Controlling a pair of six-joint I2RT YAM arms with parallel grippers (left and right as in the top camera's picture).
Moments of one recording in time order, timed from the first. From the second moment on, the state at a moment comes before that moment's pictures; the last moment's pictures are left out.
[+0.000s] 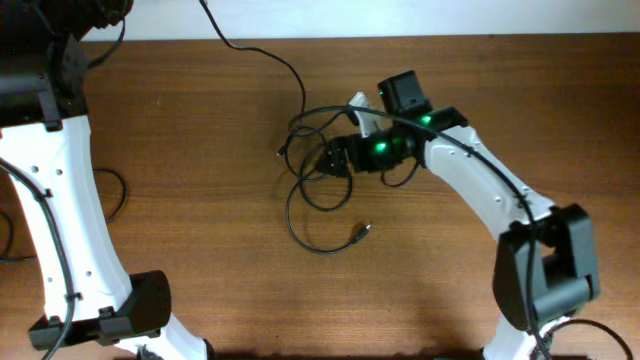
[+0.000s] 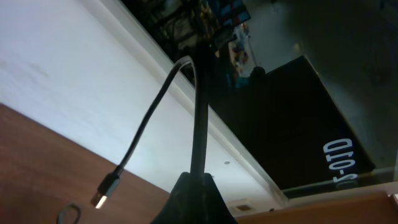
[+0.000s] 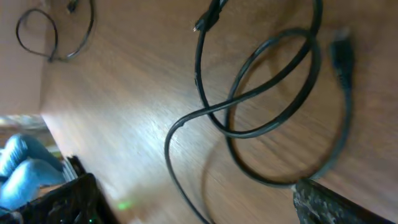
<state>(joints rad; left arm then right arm) 0.14 1.82 2.46 -0.85 0.46 -0.94 0.39 1.91 1.47 -0.68 -0.67 0.21</state>
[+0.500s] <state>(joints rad) 0.04 1.82 2.47 -1.16 0.46 -1.23 0.49 2.04 1.47 -0.47 -0.63 0.49</state>
